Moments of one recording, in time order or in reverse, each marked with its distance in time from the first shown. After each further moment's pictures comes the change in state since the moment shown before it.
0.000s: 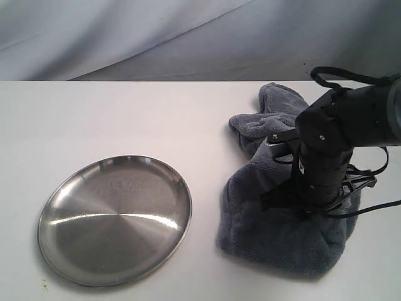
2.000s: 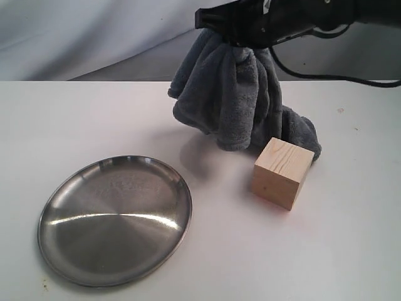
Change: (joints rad) left arm 0.000 0.000 0.000 0.000 0.000 0.000; right arm 0.000 -0.043 -0.489 0.051 -0.417 -0.018
